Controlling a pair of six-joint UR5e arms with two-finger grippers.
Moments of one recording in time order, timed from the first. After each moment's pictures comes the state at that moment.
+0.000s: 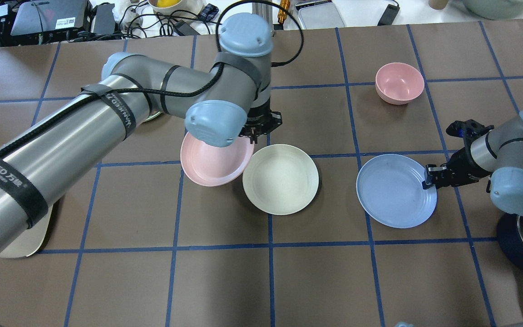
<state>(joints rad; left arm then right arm) -2.01 -1.99 -1.51 -1.23 1.62 -0.53 1.05 -1.38 2.23 -2.32 -1.36 -0.44</state>
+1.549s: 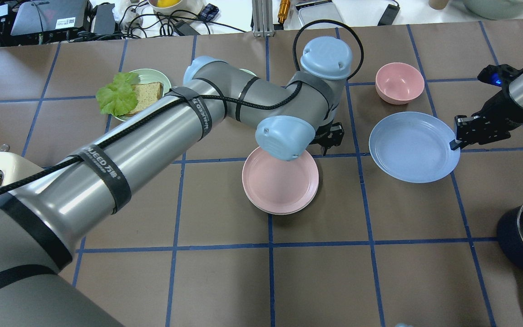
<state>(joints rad) -2.09 -2.10 -1.40 -1.27 1.58 -0.65 1.08 -1.41 1.87 -1.89 -1.36 -0.37</state>
